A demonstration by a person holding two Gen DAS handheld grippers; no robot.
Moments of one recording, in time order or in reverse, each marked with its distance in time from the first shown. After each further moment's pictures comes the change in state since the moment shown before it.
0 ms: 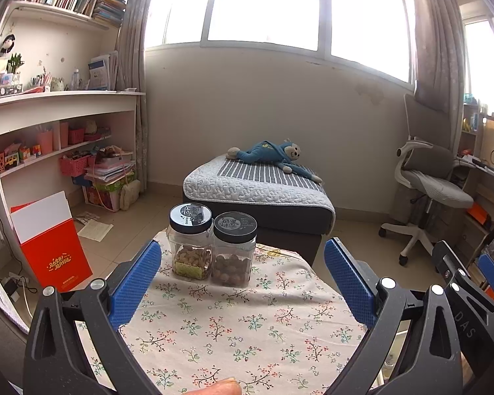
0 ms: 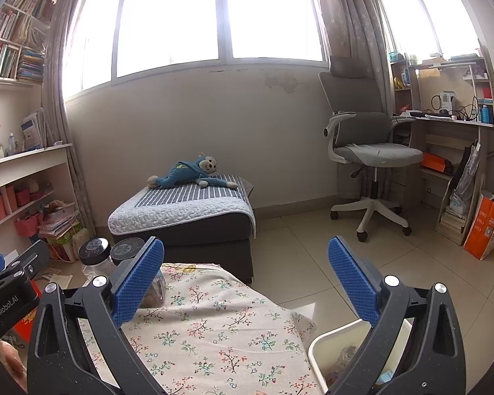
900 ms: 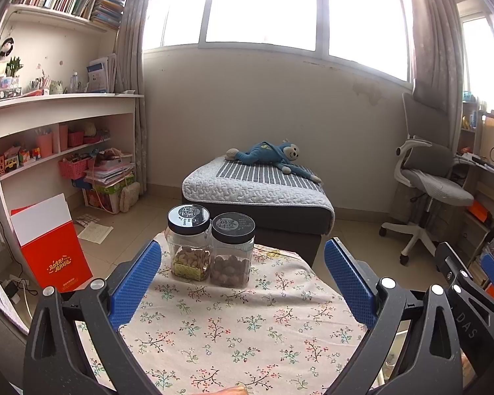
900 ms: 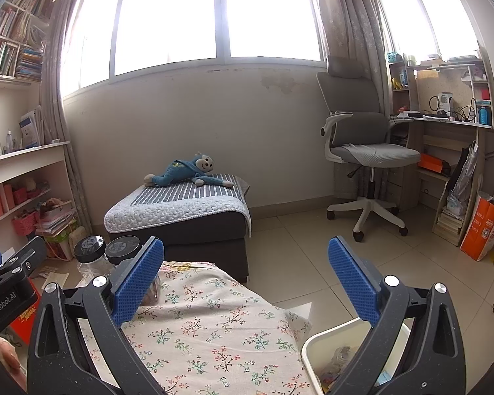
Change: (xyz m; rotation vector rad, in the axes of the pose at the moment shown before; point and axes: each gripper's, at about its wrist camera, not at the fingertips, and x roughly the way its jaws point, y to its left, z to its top) left arm -0.002 -0.005 0.001 0.009 -0.001 0.001; right arm 0.000 -0.005 -0.002 -0.005 -0.001 -0.012
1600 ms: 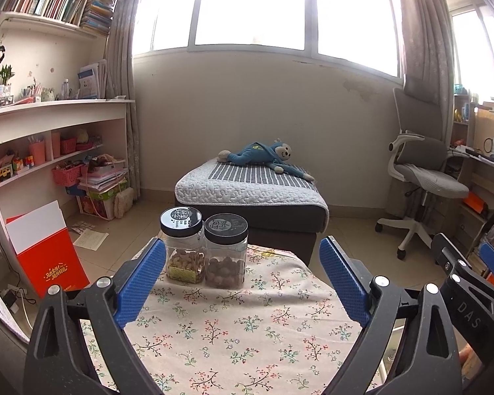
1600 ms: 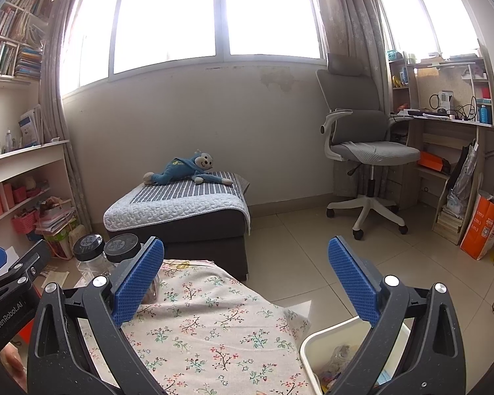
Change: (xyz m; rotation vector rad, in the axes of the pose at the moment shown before) left arm 0.003 -0.006 -0.006 0.040 -0.012 -0.030; right arm 0.000 -0.004 -0.002 0.001 0.008 -0.002
